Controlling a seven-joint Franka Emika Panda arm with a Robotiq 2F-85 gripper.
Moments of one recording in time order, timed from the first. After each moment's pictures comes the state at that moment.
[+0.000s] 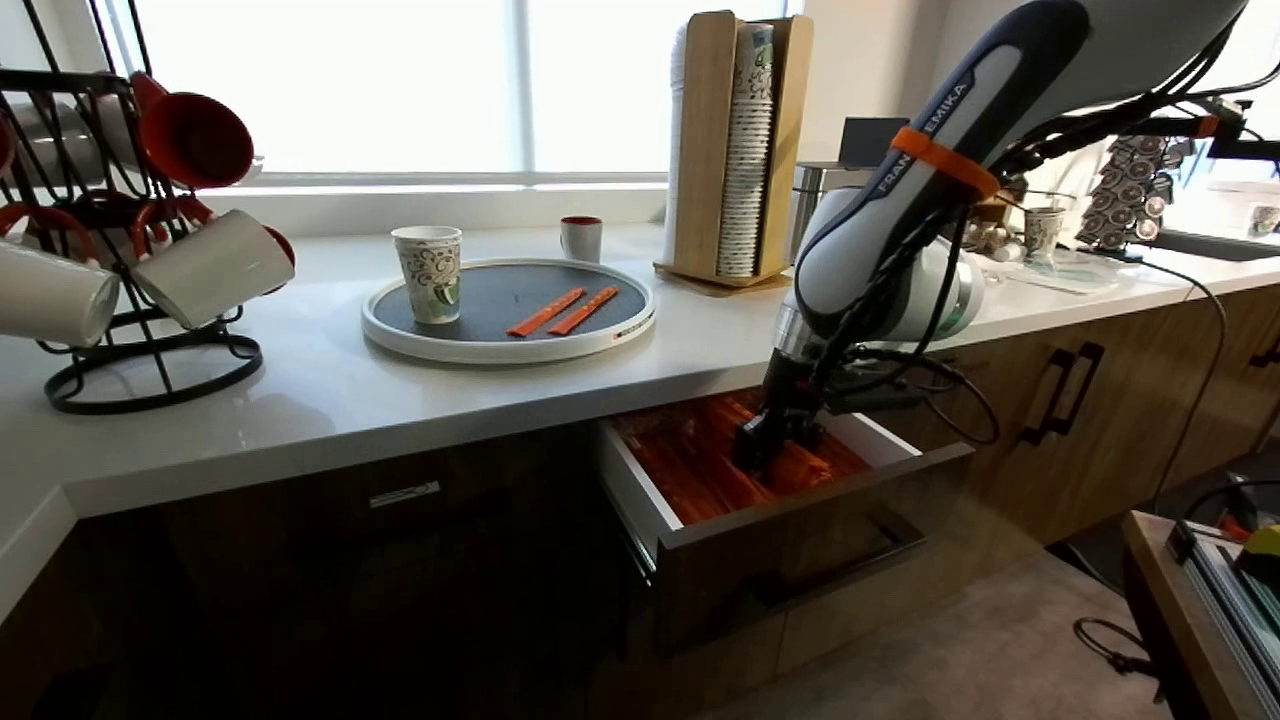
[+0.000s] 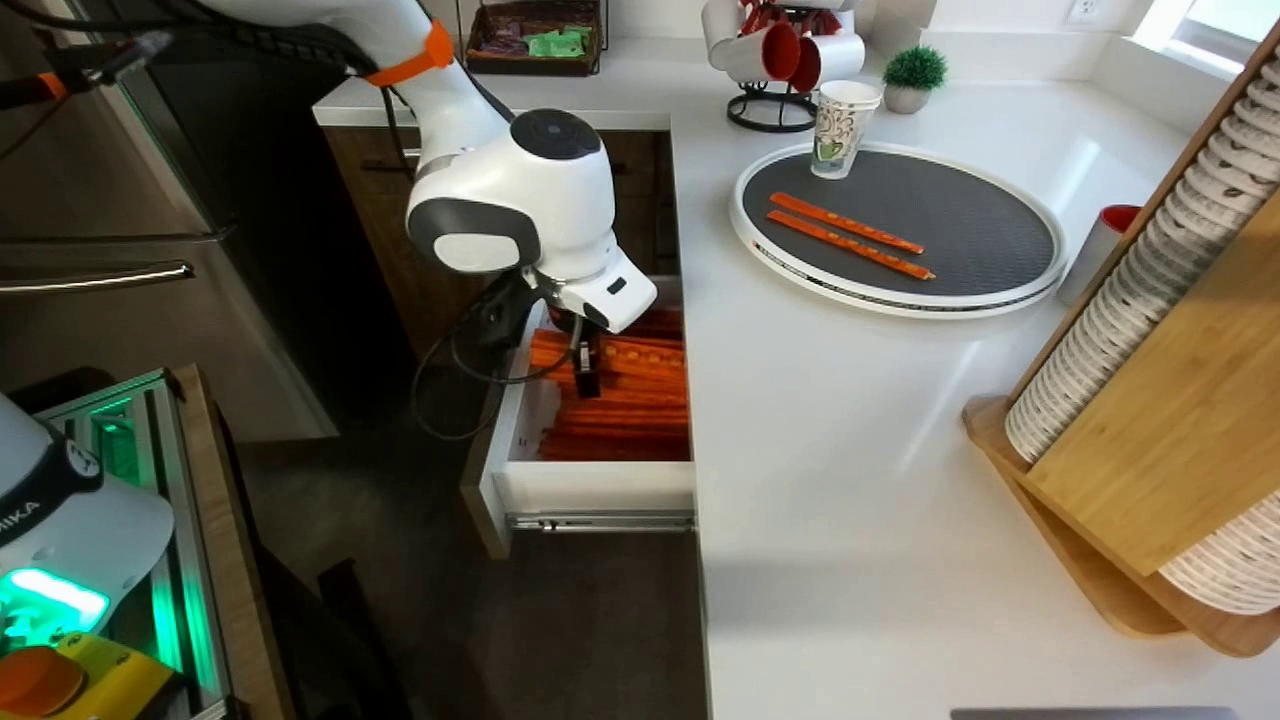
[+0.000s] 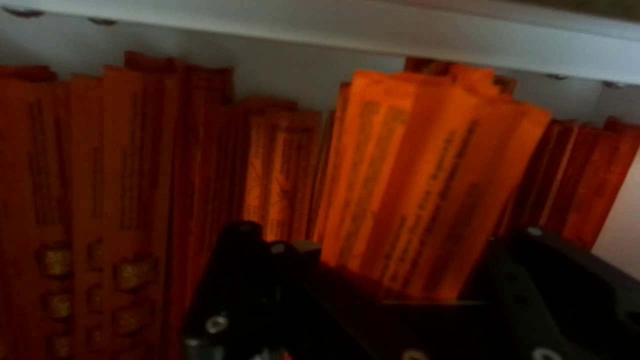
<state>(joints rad) -0.32 0.41 0.15 -2.35 0.39 2.84 -0.01</state>
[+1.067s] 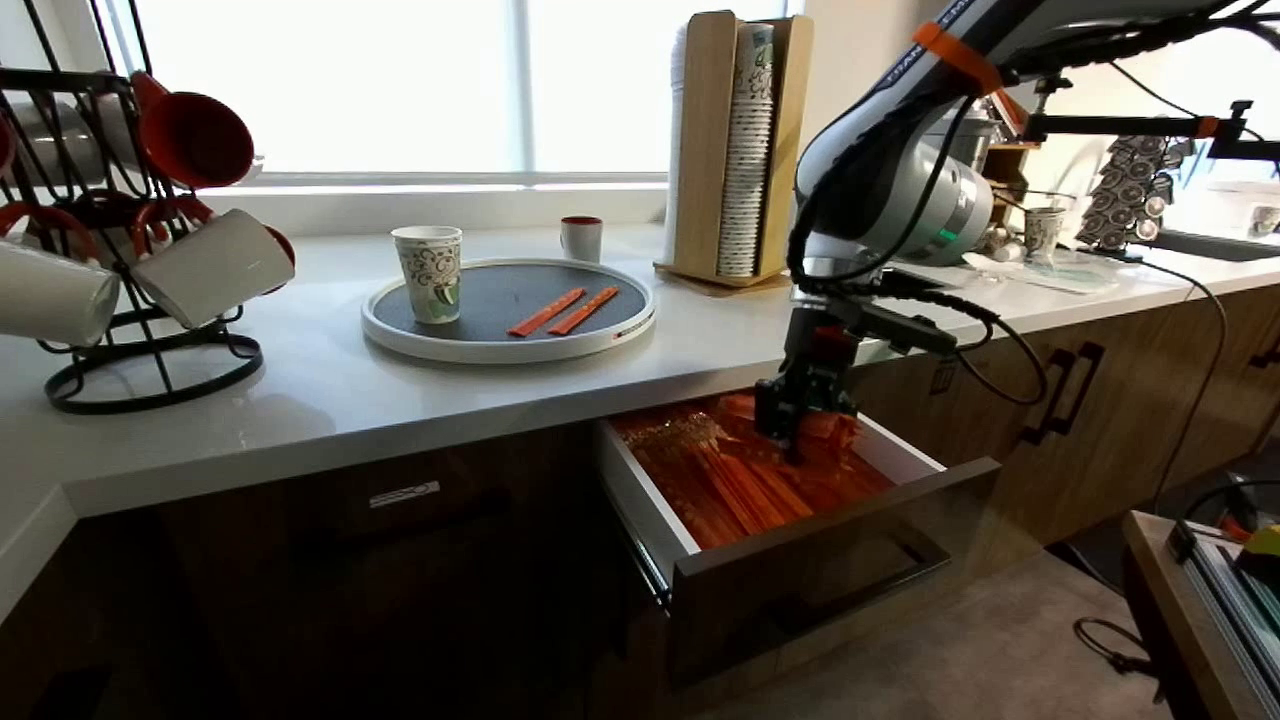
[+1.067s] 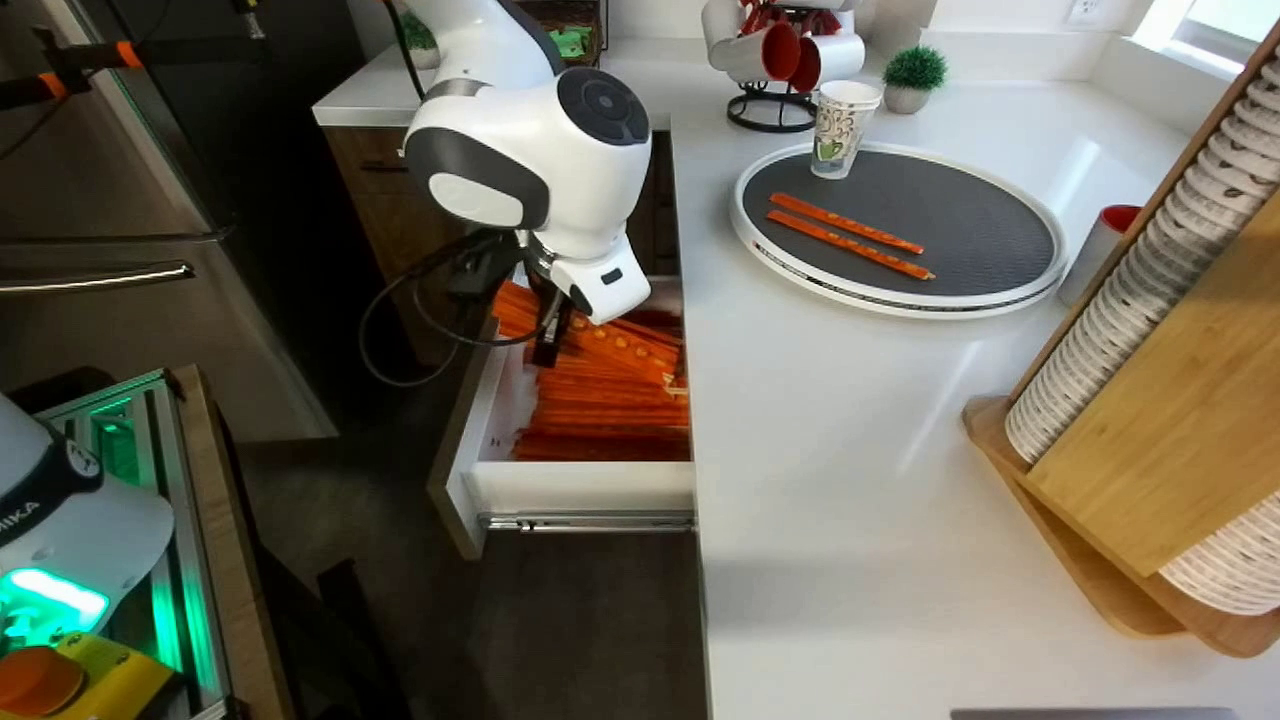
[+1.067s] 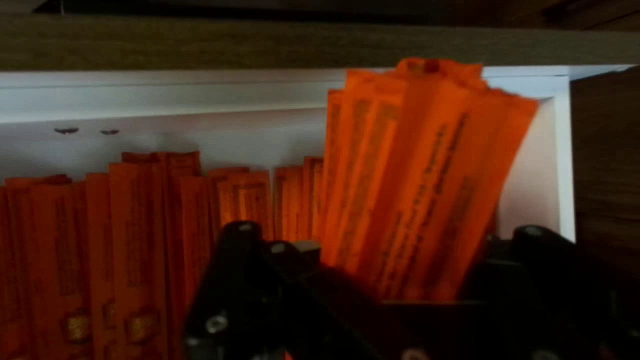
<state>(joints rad) -0.30 0.27 0.07 -2.31 0.60 2.37 -0.02</state>
